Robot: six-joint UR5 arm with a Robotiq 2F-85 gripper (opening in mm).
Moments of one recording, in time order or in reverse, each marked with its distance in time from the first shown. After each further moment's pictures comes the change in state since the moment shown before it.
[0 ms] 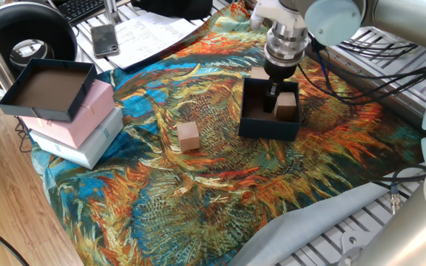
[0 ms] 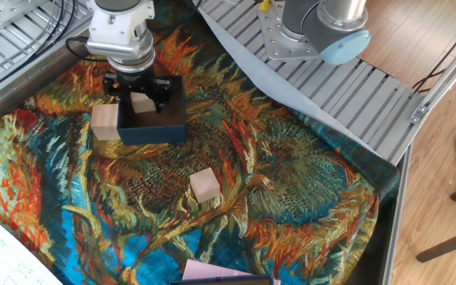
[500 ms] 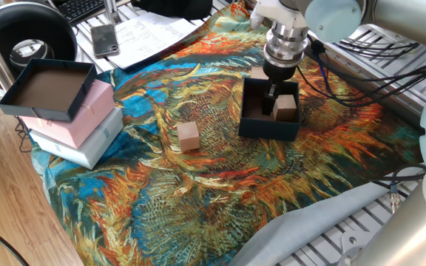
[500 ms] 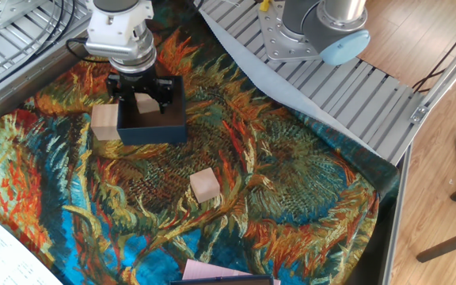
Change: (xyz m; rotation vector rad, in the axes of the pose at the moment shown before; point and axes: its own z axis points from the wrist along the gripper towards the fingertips) arm 0.008 -0.008 -0.006 0.022 0.043 -0.085
